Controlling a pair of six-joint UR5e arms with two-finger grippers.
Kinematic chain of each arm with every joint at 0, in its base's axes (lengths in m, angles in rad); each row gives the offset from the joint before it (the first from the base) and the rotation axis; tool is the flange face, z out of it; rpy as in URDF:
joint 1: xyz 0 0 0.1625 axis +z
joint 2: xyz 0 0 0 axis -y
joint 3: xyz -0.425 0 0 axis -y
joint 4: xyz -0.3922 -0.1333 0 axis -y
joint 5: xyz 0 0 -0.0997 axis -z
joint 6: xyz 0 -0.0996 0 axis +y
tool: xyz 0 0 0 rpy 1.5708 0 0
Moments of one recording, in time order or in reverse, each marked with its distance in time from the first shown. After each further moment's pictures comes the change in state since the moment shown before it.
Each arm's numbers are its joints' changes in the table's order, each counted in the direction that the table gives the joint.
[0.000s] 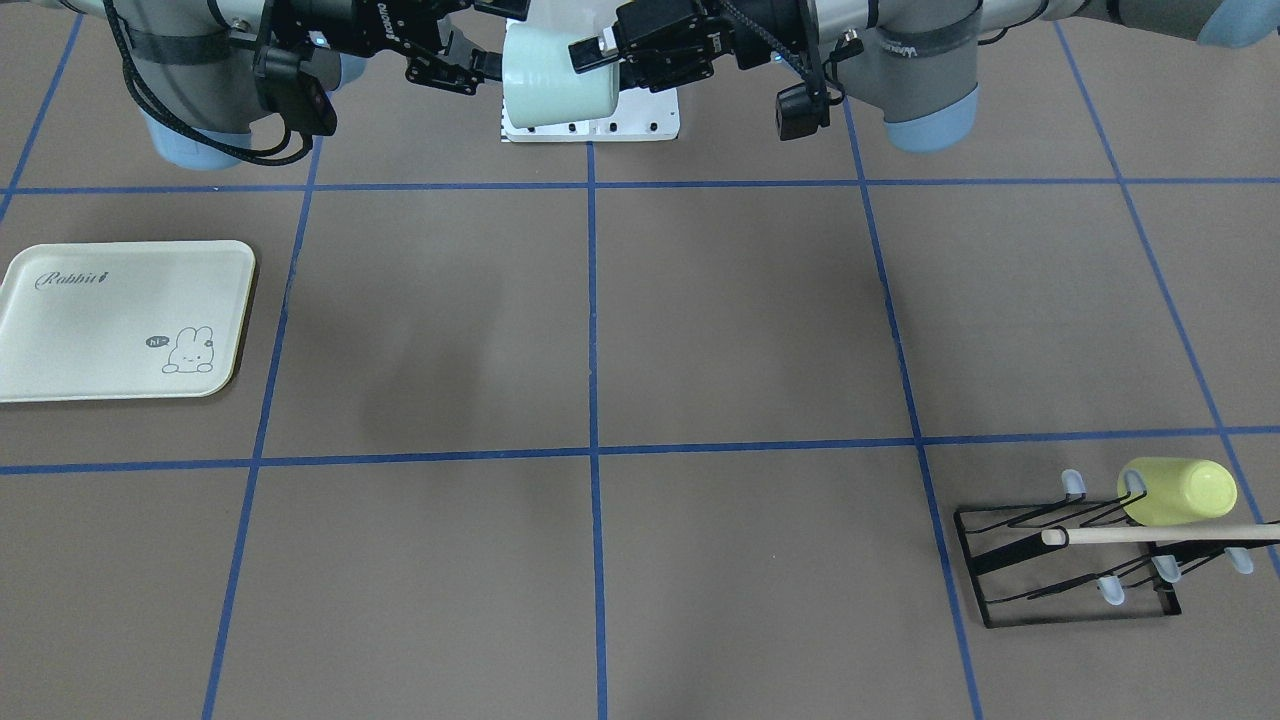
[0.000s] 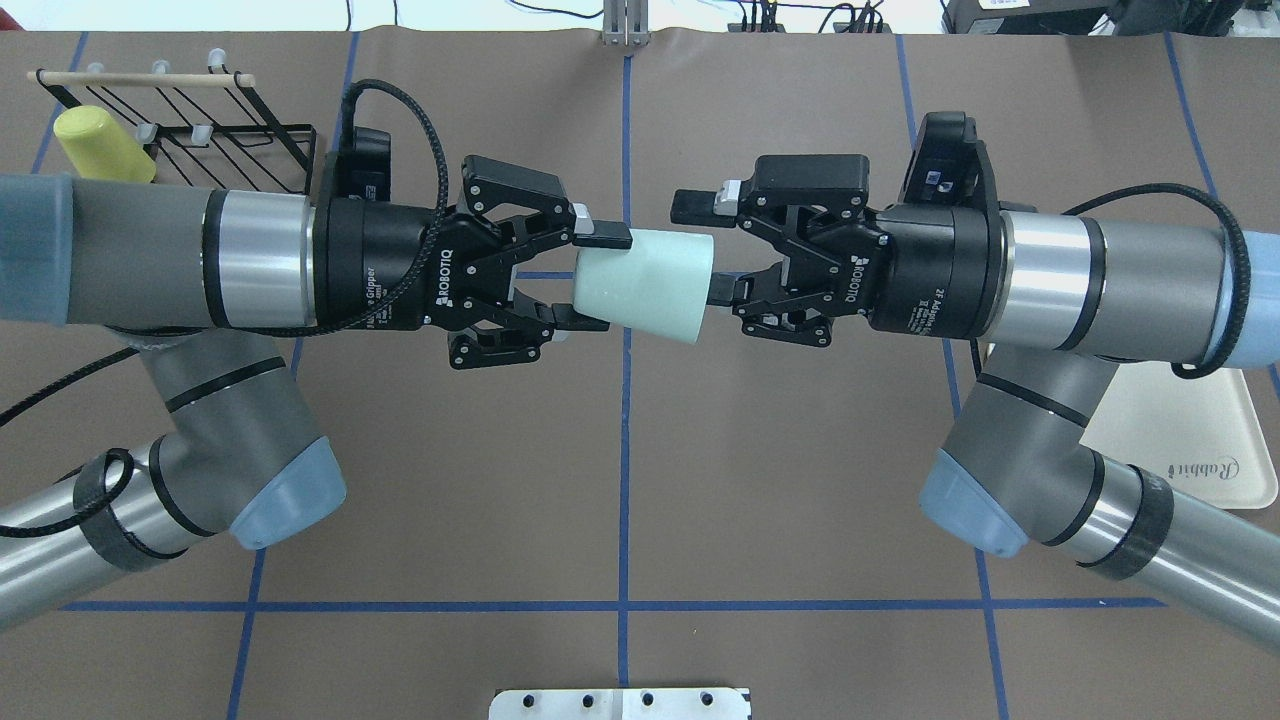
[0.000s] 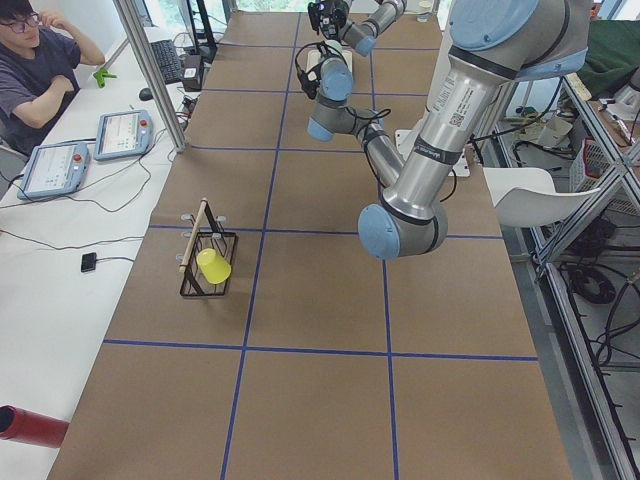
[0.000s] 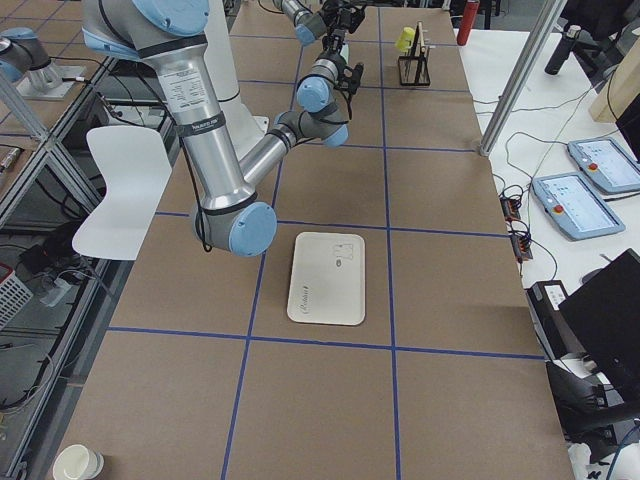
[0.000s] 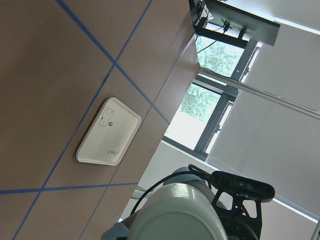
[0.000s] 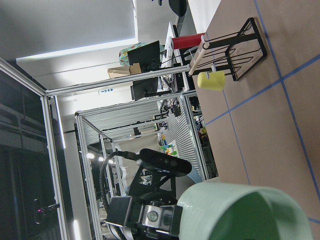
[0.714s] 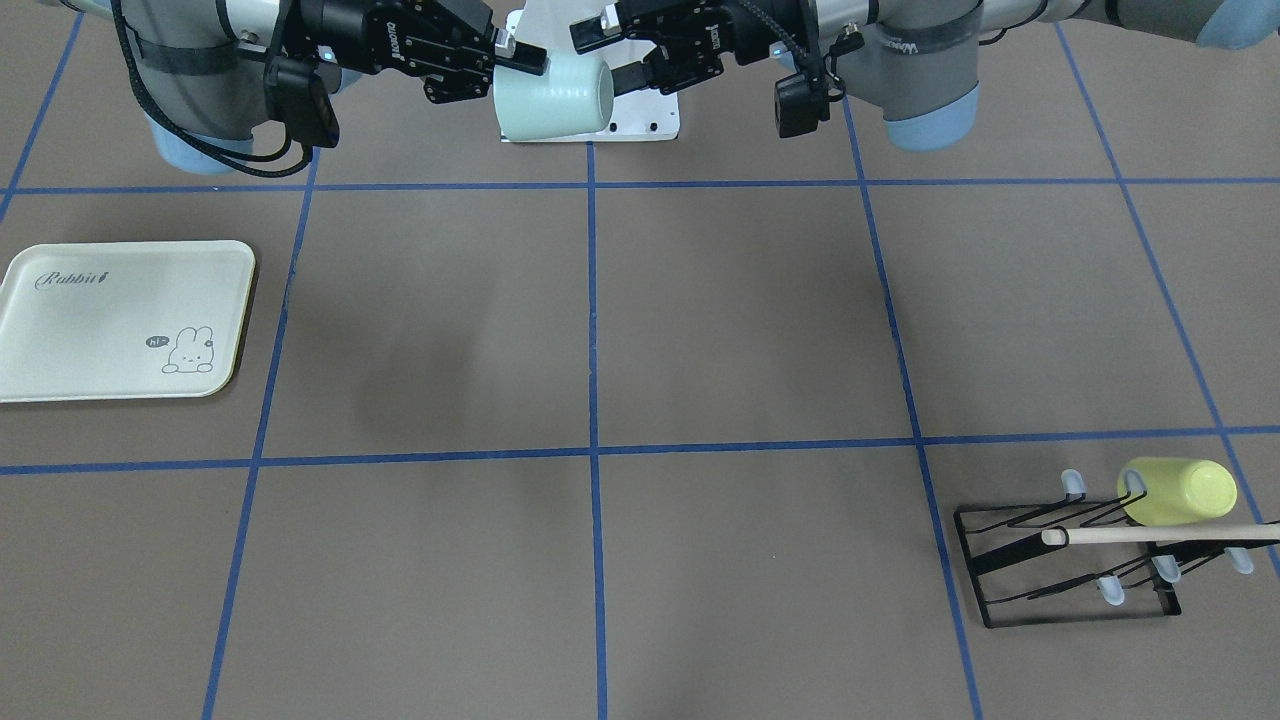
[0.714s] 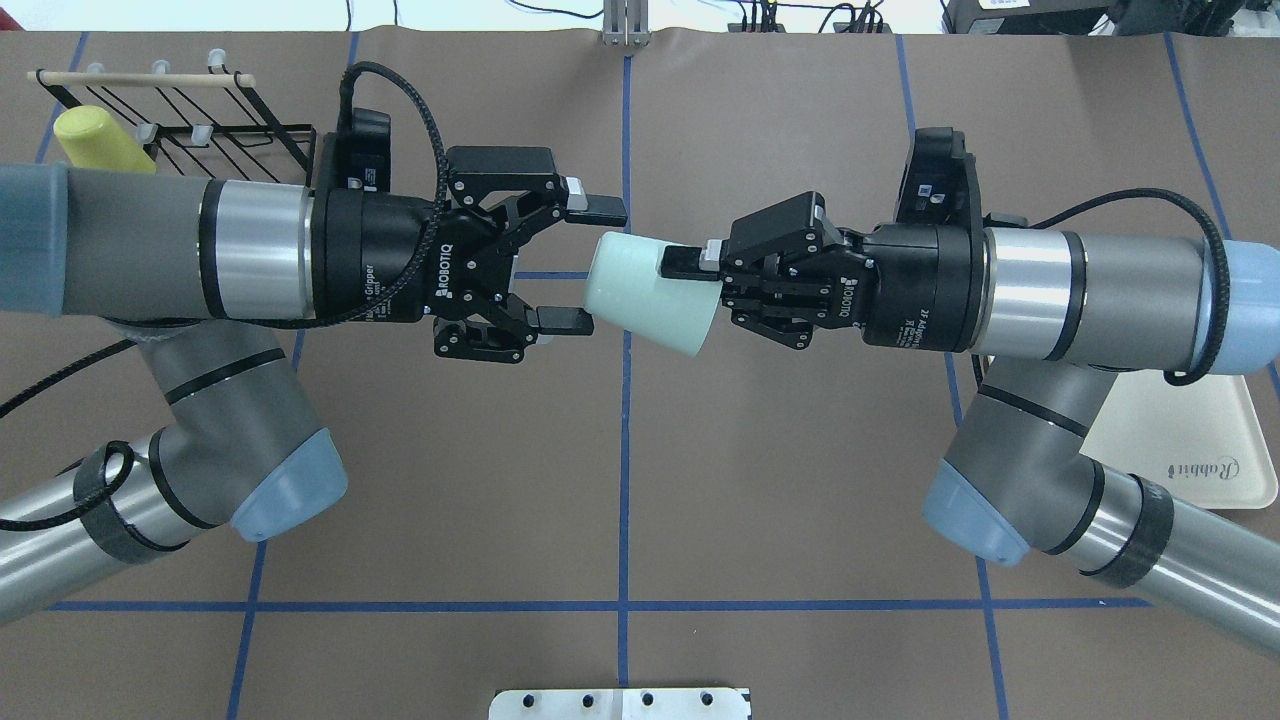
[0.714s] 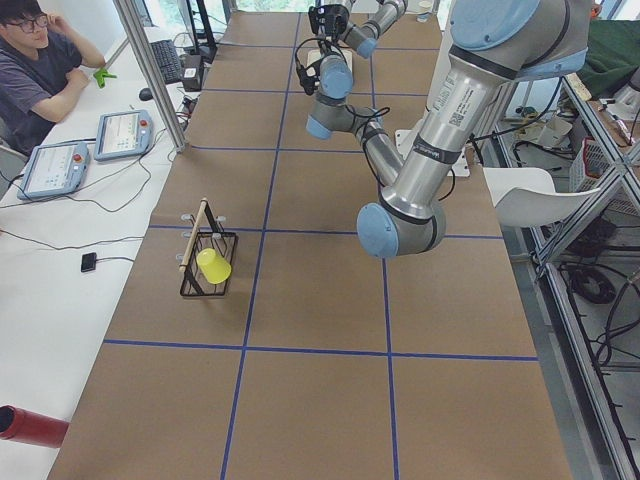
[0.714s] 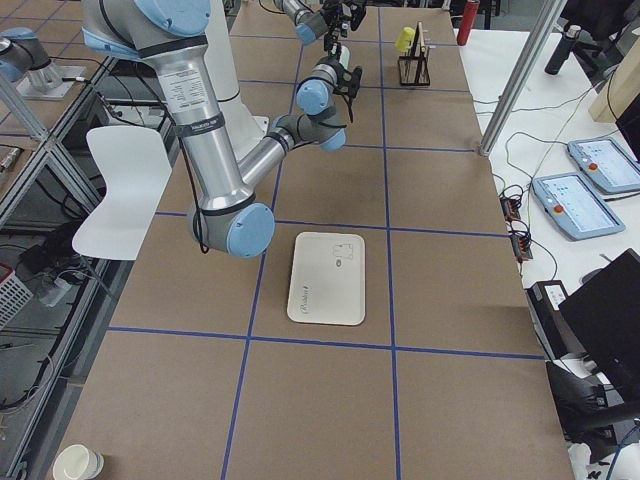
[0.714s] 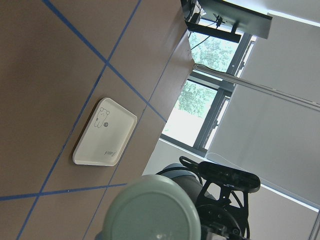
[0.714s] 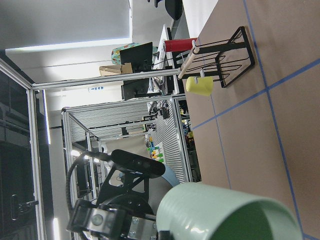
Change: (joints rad) left arm -0.016 -0.007 0.003 0.006 -0.016 -0.117; right arm -0.007 -0.017 -0.004 -0.032 0.028 0.090
